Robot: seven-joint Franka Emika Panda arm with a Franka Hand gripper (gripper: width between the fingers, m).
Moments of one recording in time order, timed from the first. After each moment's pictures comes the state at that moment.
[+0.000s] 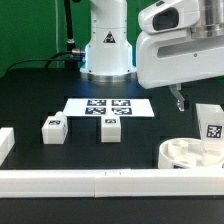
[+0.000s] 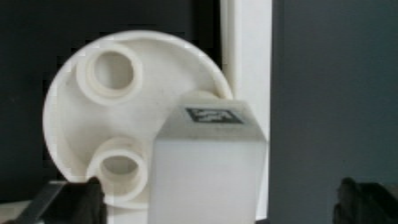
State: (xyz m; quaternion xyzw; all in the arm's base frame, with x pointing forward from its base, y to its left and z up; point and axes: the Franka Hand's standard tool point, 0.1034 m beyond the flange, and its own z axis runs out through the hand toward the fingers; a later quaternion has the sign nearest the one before) arm 0.613 0.108 0.103 -1.00 0.01 0.01 0.09
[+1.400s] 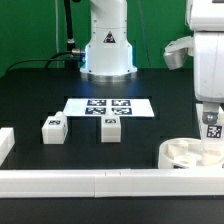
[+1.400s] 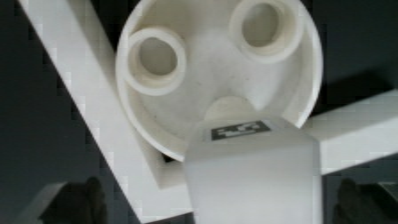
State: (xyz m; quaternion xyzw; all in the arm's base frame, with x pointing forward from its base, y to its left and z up) arm 0.624 0.104 0.094 -0.81 -0.59 -0.01 0.00
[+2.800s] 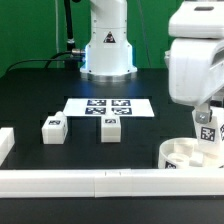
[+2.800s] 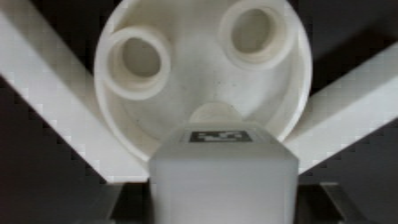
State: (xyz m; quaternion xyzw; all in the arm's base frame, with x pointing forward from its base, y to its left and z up) arm 0.623 0.106 0.089 -0.93 -0.37 -0.02 0.02
